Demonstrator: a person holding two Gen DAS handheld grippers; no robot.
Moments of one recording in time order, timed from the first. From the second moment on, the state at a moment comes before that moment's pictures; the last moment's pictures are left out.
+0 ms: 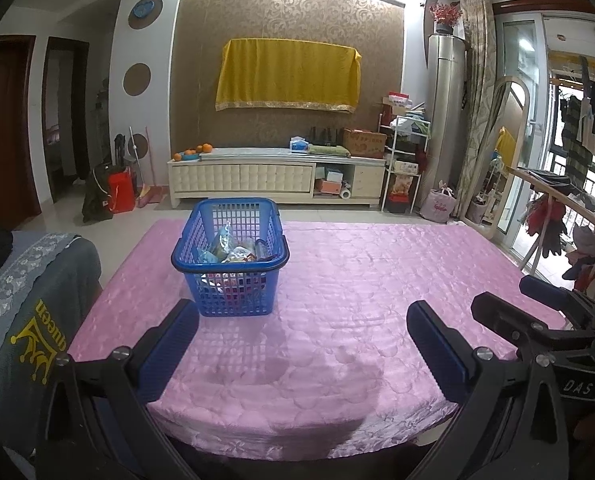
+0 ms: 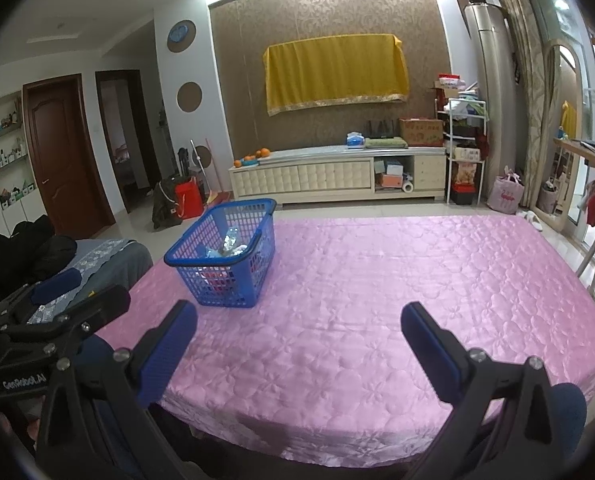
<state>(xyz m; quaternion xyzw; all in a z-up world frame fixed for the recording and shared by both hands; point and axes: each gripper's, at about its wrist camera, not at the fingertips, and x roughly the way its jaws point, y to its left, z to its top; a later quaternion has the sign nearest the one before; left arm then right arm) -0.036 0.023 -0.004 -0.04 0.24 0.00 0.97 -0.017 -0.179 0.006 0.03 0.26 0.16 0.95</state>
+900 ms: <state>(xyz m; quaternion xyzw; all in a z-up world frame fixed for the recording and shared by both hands) -0.038 0.025 -0.007 -0.05 0.25 0.00 0.97 -0.017 -0.178 0.003 0.03 0.27 0.17 0.95</state>
